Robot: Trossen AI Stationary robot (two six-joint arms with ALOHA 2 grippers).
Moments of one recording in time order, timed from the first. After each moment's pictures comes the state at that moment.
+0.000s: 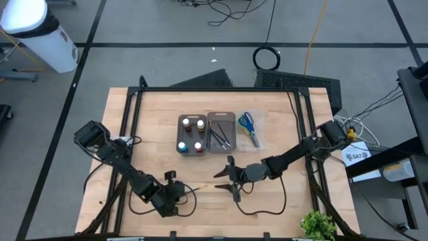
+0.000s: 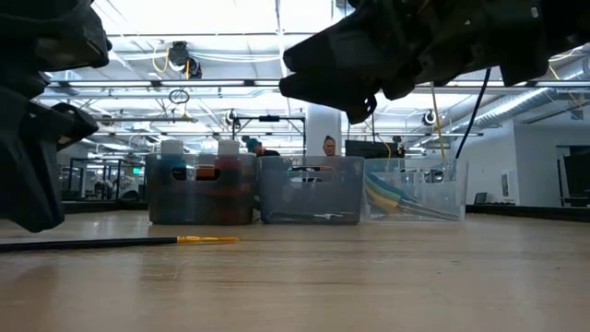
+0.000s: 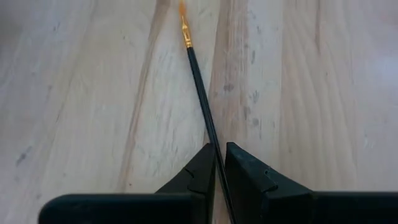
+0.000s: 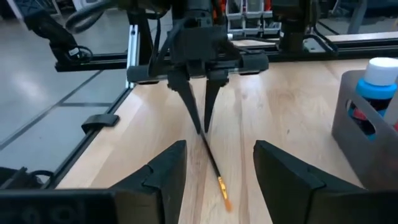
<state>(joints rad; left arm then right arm) -0.74 1.70 0.83 -0.24 -0.40 -0.77 0.39 1.83 0.79 0.84 0.21 0.17</state>
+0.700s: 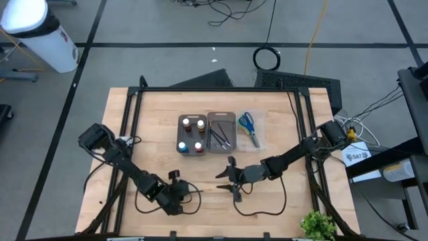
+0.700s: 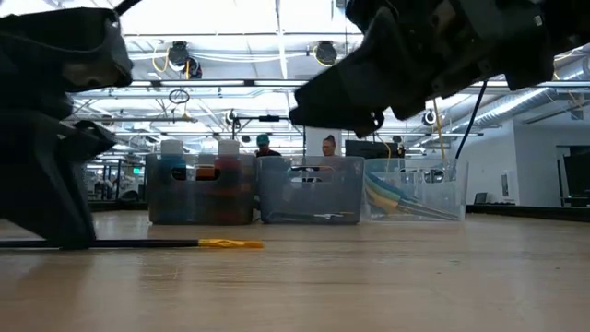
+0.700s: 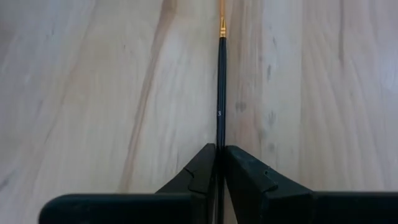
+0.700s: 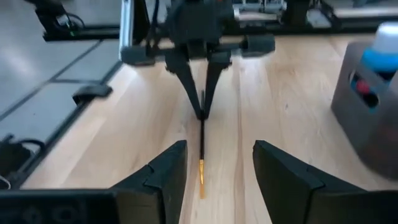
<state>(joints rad) -0.68 1.80 0.83 -0.14 -0.41 -0.74 0.39 1.83 0.79 0.75 0.20 0.16</state>
